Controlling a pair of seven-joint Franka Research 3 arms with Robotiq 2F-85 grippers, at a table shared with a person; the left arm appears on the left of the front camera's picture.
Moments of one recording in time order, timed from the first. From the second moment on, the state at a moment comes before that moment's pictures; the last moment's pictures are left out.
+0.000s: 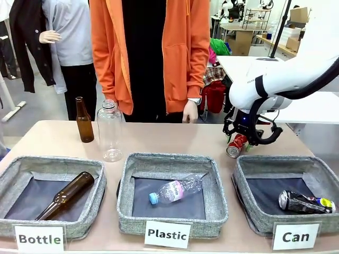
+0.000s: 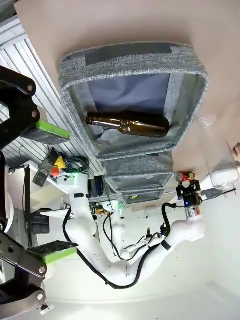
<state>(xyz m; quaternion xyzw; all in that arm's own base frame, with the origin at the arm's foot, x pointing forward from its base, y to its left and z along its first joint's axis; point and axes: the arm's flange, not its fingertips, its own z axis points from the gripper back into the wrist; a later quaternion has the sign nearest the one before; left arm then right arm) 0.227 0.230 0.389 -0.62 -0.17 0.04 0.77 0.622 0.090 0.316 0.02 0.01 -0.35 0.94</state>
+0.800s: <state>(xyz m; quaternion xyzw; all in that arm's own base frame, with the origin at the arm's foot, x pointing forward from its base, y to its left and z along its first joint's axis) 0.225 0.236 0.392 -0.62 -0.17 0.04 0.76 0.621 0.091 0.316 0.01 0.00 -0.35 0.94</state>
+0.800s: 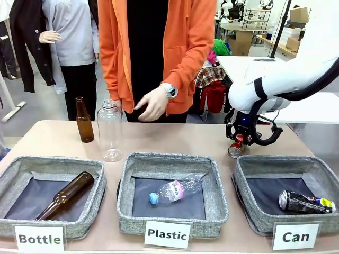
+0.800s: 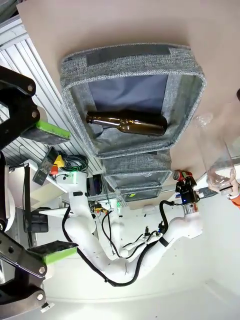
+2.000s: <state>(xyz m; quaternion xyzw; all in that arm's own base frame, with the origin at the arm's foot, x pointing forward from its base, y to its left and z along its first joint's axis) 0.225 0.237 0.392 -0.62 -0.17 0.04 0.76 0.412 0.010 0.499 0.06 0.15 0.33 0.93</state>
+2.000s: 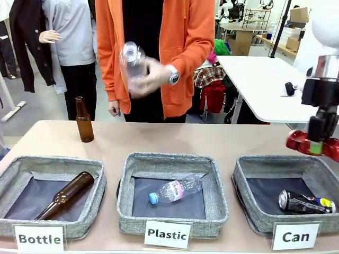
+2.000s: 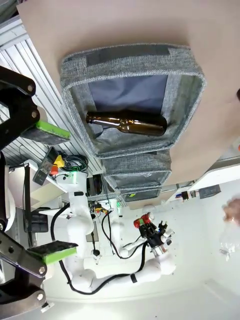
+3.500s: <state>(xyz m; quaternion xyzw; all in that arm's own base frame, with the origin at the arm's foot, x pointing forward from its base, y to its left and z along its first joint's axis) 0.225 0.237 0.392 -0.62 -0.17 0.04 0.76 0.407 0.004 0.492 0.04 0.09 0.53 0.84</state>
